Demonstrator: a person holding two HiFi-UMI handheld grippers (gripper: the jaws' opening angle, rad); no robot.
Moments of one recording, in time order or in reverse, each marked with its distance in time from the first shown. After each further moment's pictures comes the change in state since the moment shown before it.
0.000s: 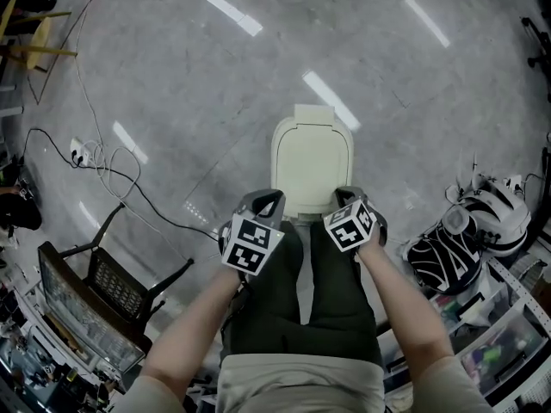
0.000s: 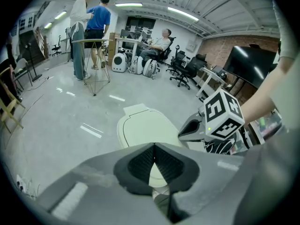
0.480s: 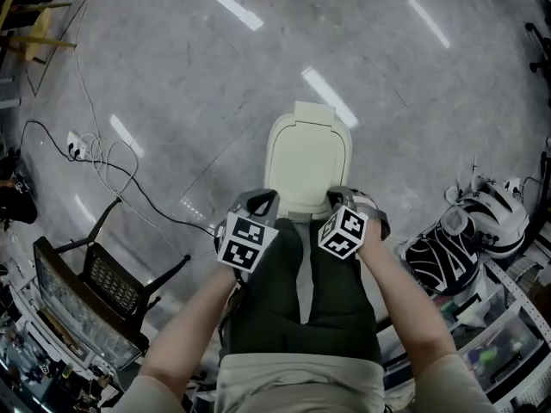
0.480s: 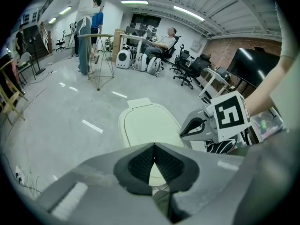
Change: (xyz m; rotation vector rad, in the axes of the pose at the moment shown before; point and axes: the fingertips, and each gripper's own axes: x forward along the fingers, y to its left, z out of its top) left arm -0.001 0.019 -0.025 -0.046 0.020 0.008; right arm 0.009 0.034 0.011 -0.461 0.034 0.024
